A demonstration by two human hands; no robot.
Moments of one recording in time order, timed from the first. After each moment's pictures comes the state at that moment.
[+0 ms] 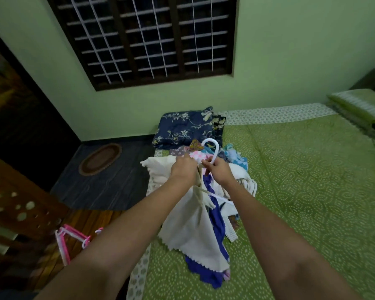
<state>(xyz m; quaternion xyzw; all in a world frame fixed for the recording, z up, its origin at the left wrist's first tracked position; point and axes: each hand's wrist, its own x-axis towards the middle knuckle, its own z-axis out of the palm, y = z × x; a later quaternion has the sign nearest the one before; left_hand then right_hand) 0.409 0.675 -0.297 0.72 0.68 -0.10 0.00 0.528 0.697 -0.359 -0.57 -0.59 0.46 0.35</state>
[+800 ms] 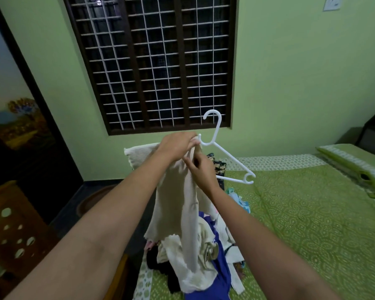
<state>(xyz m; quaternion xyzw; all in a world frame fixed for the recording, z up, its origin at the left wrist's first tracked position) 0.341 0.701 -0.130 0.81 0.55 0.16 -0.10 0.452 0.675 -0.220 -0.46 -0.69 0.25 0.51</state>
